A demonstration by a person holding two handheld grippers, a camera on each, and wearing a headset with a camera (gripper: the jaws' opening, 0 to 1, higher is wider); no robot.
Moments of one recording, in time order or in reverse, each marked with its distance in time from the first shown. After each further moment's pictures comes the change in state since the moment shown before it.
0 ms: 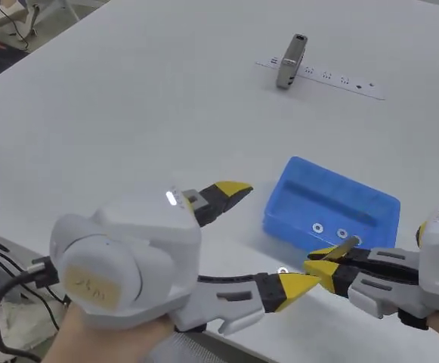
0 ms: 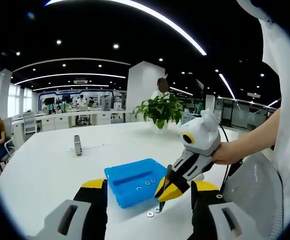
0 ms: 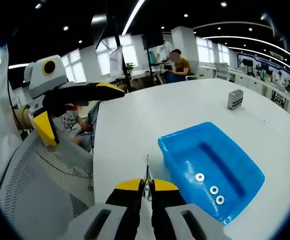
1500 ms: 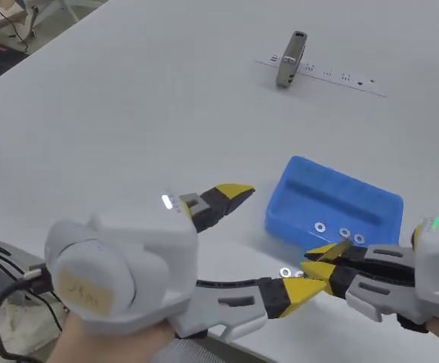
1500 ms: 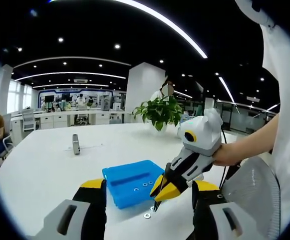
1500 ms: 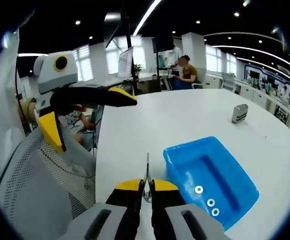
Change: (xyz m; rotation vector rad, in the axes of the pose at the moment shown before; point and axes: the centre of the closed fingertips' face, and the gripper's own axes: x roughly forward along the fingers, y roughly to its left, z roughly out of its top) left arm 0.000 -0.002 0.003 -0.029 -0.016 -0.015; right arm -0.010 0.005 0.023 -0.093 -0.051 0.011
